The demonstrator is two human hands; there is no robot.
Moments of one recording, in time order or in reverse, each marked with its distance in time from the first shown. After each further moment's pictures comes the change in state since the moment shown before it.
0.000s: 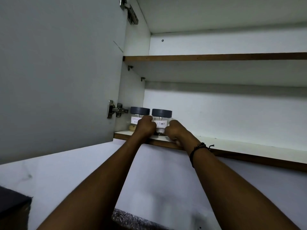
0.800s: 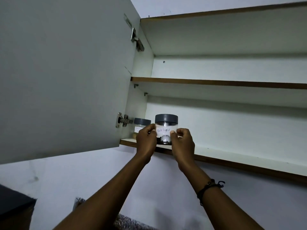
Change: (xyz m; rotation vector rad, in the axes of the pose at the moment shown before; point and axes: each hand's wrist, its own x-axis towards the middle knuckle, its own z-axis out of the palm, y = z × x) left_hand -0.113 0.046 -0.019 -0.552 0.235 0.052; right_hand -0.107 -0.010 -0.018 0.316 0.468 -0.143
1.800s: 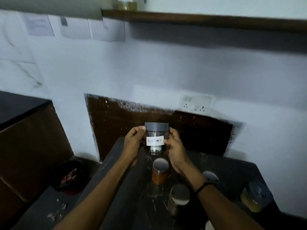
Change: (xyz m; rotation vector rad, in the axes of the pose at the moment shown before) left_hand -0.324 -0.201 -0.119 -0.197 -0.179 -0.746; right_hand -0.348 0.192 -0.085 0.487 -0.415 0.747
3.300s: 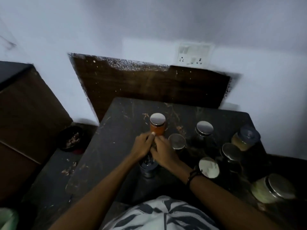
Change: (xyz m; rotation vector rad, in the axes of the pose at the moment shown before) left_hand -0.086 -0.125 -0.025 0.821 -0.246 0.044; right_hand -0.107 0.114 0.000 -1.084 -0.118 0.032
